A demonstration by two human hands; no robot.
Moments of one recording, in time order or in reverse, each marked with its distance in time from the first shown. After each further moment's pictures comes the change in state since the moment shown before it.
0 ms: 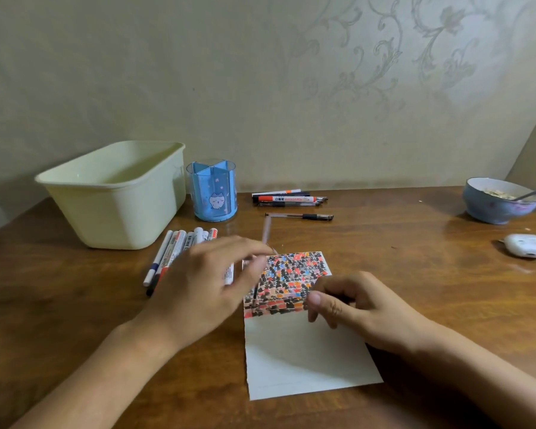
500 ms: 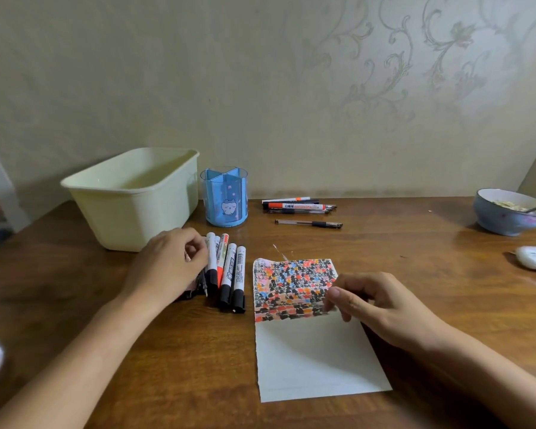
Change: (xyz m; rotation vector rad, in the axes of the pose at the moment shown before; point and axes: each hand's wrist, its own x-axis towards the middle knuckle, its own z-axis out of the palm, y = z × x) left_hand 0.003 -0.067 -0.021 0.226 0.067 -0.533; right_hand -0.001 0.002 -0.009 -0.069 0.100 0.036
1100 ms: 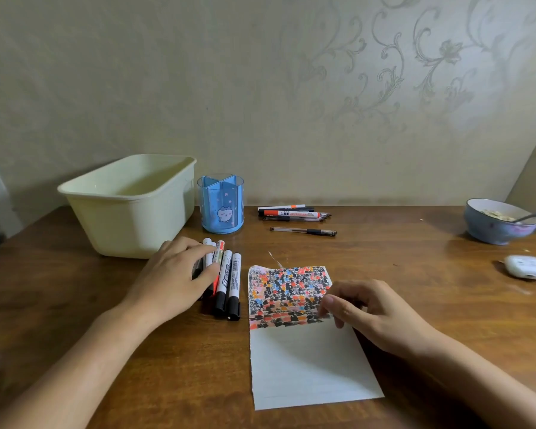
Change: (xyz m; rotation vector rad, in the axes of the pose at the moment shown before) left_hand -0.002 -0.001 0.009 0.127 -0.207 0.065; right_hand 0.002 0.003 -0.001 -0.032 0.009 -0.004
